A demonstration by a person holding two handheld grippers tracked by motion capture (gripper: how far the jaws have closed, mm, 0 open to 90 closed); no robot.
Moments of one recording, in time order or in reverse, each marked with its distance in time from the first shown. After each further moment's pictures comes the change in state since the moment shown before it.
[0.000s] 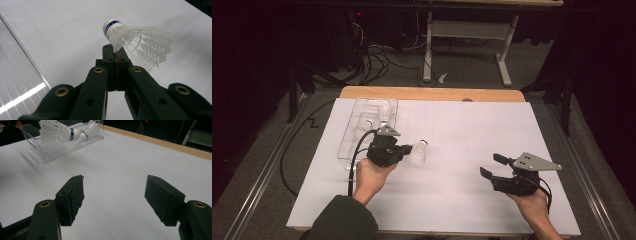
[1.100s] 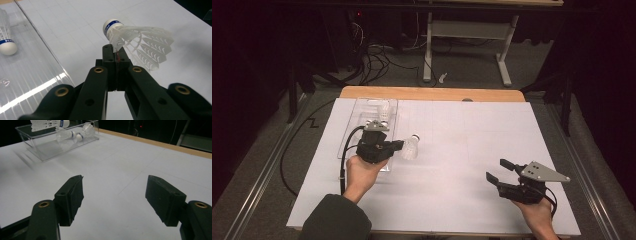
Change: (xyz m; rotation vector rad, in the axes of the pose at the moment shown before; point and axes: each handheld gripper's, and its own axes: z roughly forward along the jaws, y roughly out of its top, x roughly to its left) left arm 0.014 0.001 -0.023 -0.032 0.012 -0.030; right arm -0.004 -0.025 -0.012 -0.054 -0.031 0.012
